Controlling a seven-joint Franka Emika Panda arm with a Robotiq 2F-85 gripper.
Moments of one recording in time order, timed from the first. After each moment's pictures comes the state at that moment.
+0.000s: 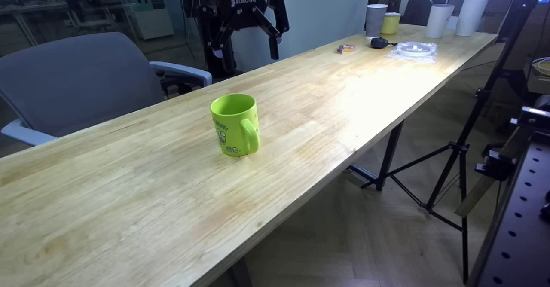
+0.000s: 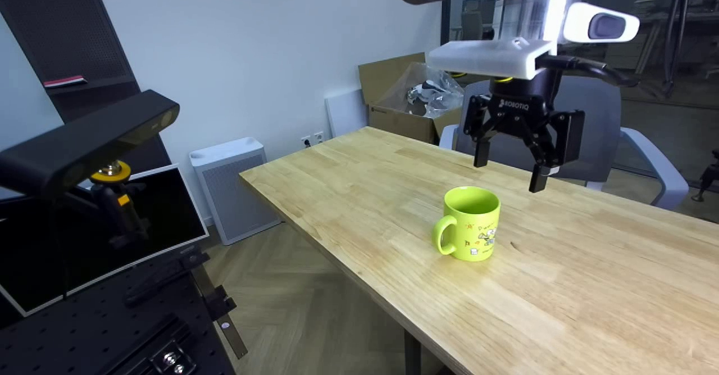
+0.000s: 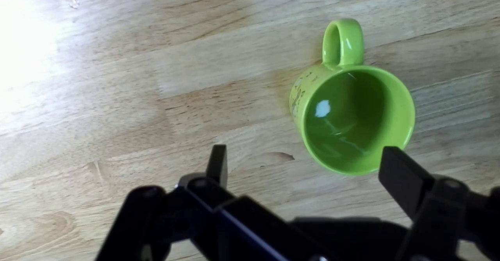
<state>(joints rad) 0.00 0.38 -0.05 -2.15 0.00 2.46 0.21</state>
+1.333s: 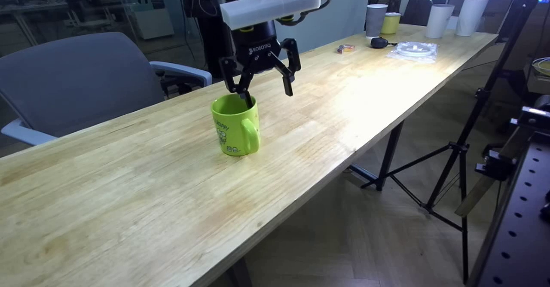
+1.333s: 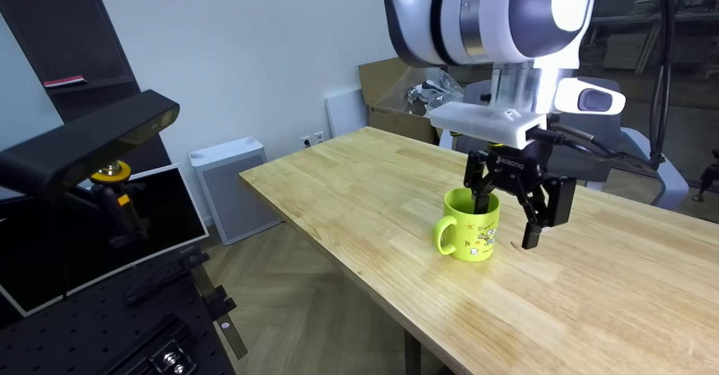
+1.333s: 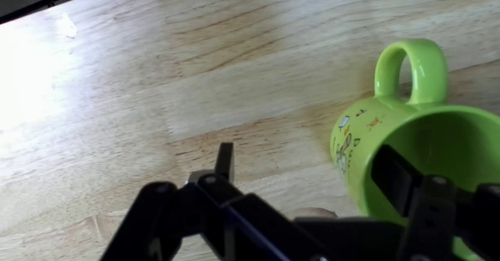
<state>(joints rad) 0.04 0.53 -0.10 -2.12 -0.02 2.50 0.26</state>
